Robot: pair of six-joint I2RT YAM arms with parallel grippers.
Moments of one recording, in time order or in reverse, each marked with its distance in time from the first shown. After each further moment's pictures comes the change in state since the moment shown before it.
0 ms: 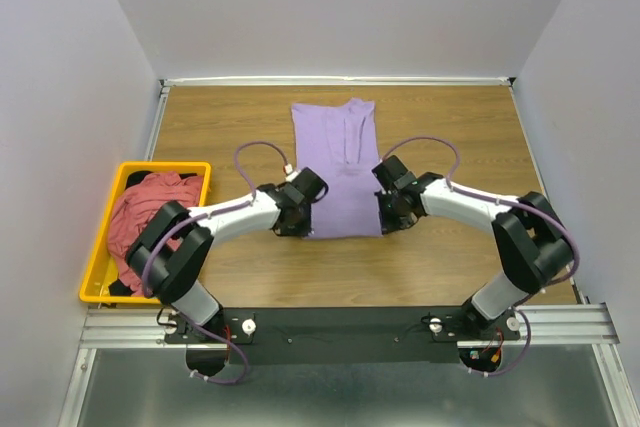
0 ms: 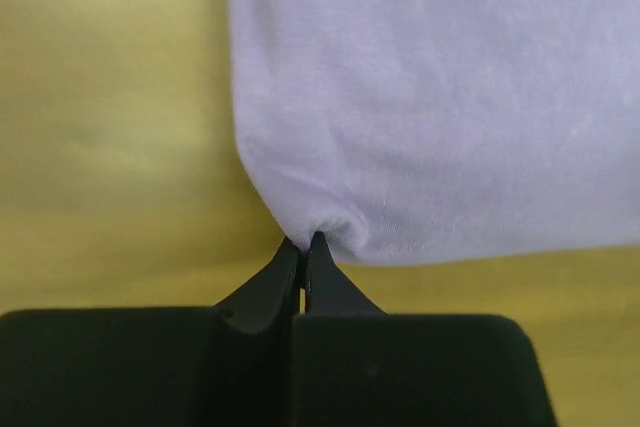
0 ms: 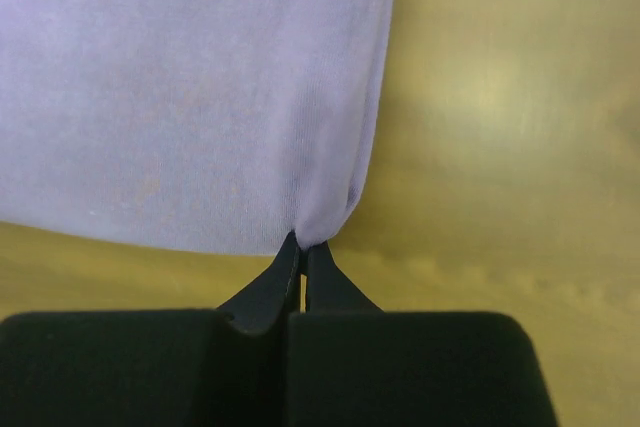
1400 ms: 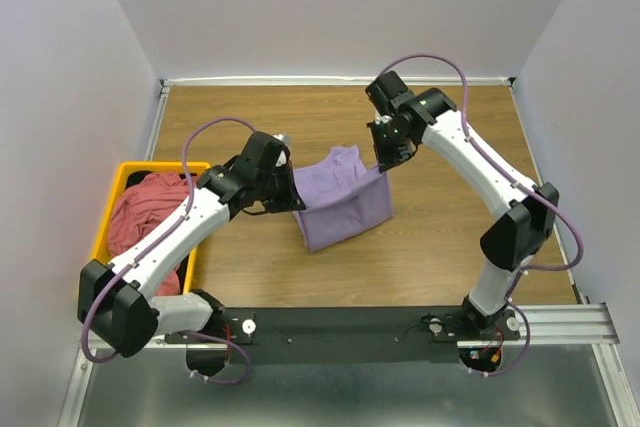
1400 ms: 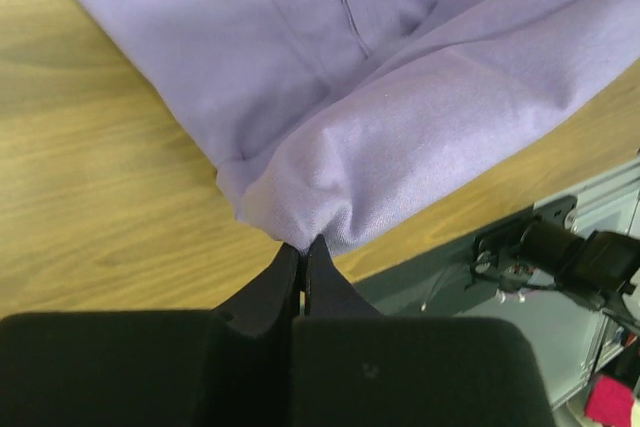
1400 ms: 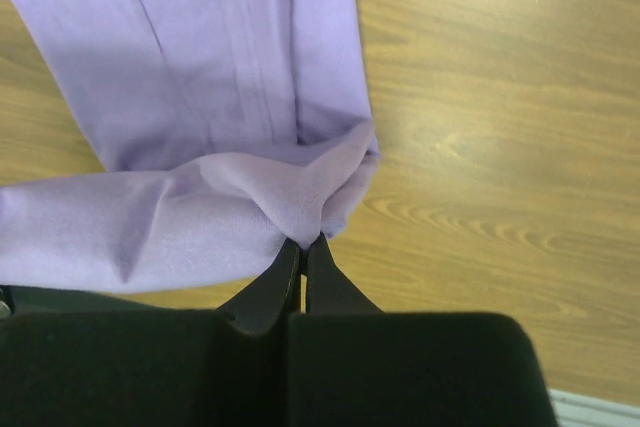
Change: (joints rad) left arm 0.077 -0.386 0.149 -0.269 0.339 -0.010; right arm -0.031 0.100 0.856 -0.743 0.032 -0.129
